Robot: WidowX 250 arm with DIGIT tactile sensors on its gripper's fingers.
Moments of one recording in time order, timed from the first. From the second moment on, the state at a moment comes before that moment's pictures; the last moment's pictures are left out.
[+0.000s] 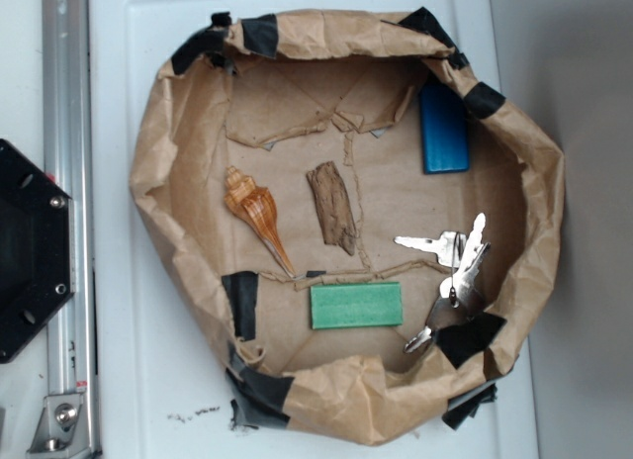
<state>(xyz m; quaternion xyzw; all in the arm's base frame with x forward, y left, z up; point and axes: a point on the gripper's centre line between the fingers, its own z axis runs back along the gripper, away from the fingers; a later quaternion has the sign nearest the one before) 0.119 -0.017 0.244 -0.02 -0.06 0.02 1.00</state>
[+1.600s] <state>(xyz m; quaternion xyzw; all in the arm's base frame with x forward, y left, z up) 0.257 0.034 0.073 0.05 0.00 -0.30 0.95</state>
